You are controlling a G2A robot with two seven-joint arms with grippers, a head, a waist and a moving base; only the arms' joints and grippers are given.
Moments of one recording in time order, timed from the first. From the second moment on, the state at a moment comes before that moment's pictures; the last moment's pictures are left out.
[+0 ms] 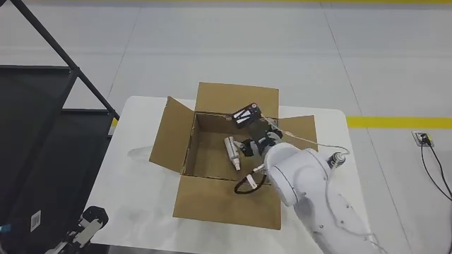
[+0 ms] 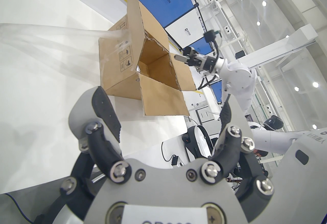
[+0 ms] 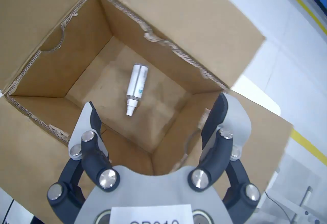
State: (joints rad) left arm 2.00 -1.16 -2.13 -2.02 -0.21 -0.62 -0.71; right arm -0.83 -1.39 1.10 -1.87 -1.43 0.07 1.14
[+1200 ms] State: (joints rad) left arm 2.00 -1.16 -2.13 -2.02 -0.21 -0.62 -0.71; right arm -0.89 -1.29 1.69 -1.36 -1.24 -0.09 1.13
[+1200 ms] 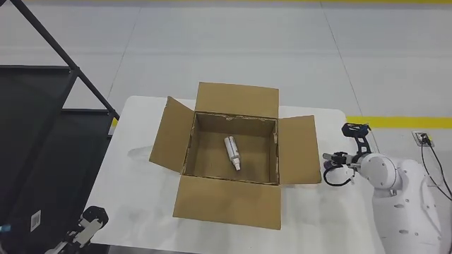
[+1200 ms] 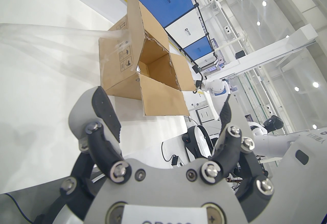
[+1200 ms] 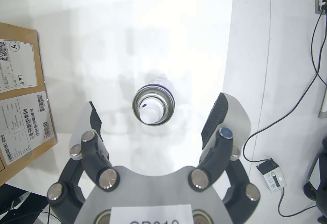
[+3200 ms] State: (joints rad) left arm 2.00 -1.16 -2.13 -2.02 -0.21 -0.62 -0.71; right arm -0.48 -1.45 0.72 -1.21 -1.30 0.21 1.13
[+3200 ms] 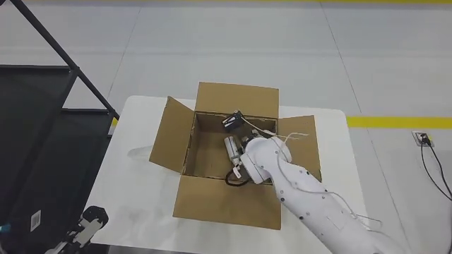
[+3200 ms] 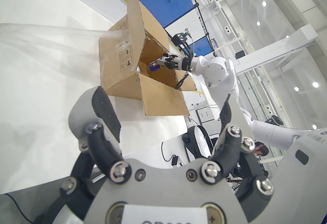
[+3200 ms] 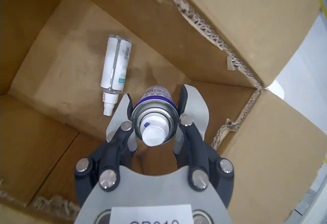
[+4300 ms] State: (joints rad) left arm 1.99 -1.16 -2.12 -2.02 -0.19 -0.60 -0.70; right arm -0.63 -1.44 0.94 -1.42 -1.28 0.07 1.12
